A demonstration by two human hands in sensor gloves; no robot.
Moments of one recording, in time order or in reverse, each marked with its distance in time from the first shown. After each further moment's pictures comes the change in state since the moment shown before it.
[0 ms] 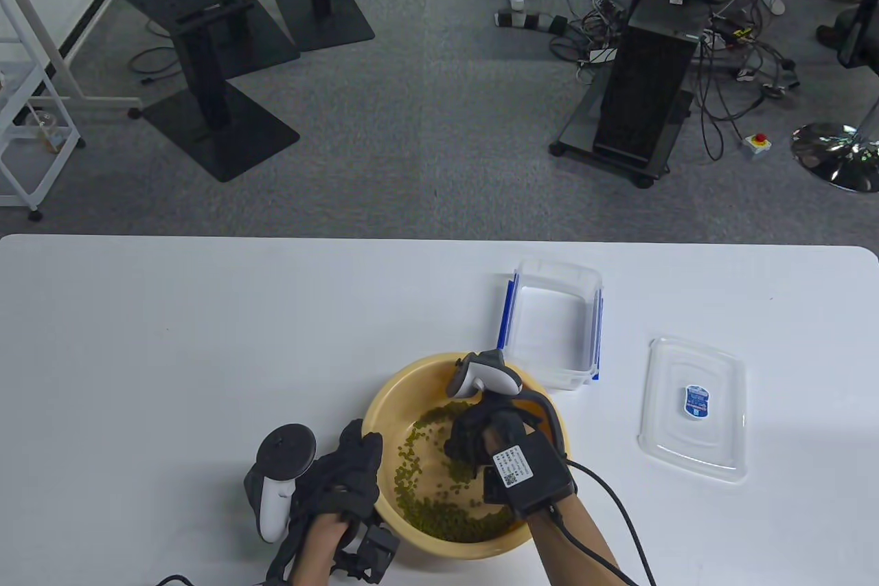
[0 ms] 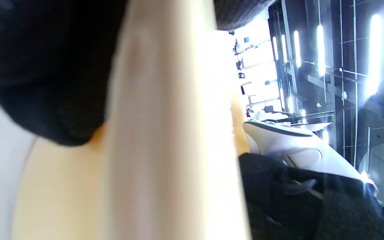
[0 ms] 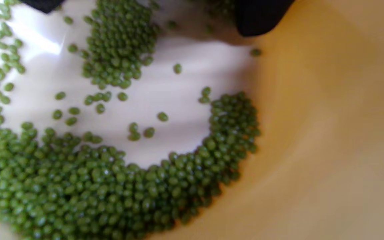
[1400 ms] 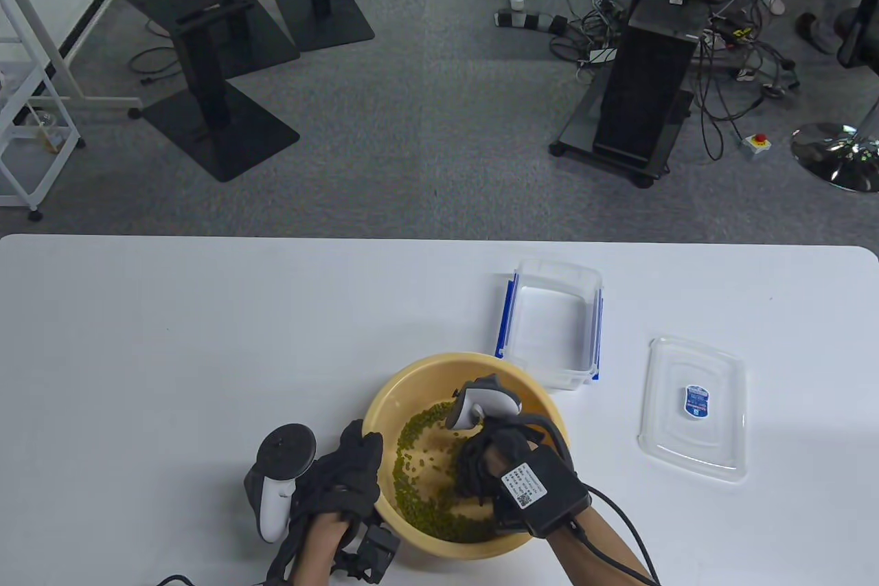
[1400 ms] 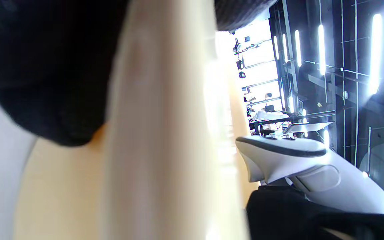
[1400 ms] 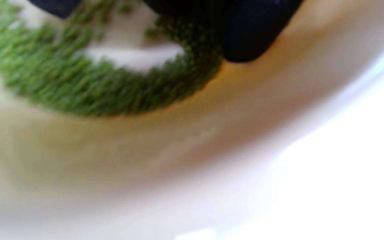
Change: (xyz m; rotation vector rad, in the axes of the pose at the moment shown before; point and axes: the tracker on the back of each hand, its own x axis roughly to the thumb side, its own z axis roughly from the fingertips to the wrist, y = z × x) left_hand 0.000 0.000 0.000 -0.006 0.003 0.004; right_hand 0.009 0.041 0.020 0.179 -0.007 0.131
